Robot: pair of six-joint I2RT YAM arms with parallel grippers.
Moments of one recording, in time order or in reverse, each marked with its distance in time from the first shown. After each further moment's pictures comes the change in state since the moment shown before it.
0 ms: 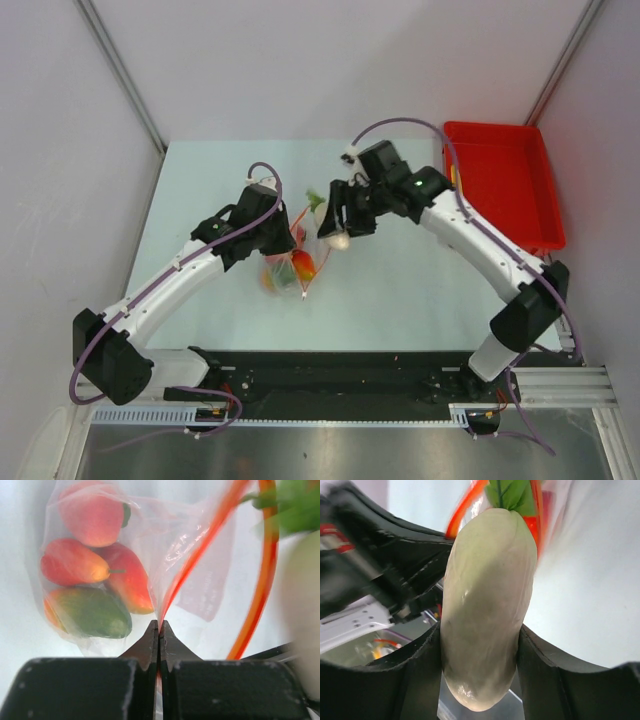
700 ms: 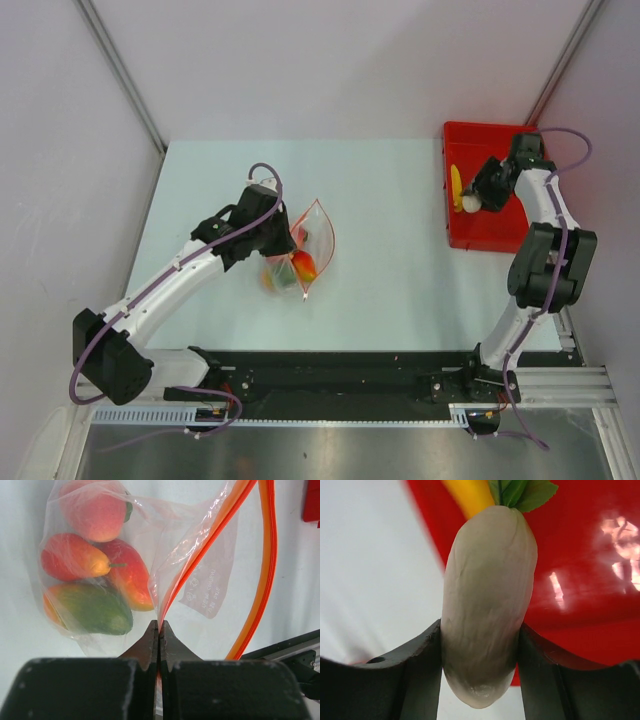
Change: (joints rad) left arm 0.000 0.000 0.000 -0.015 0.007 0.003; right arm -0.883 0.146 -0.121 0.174 0.142 -0.122
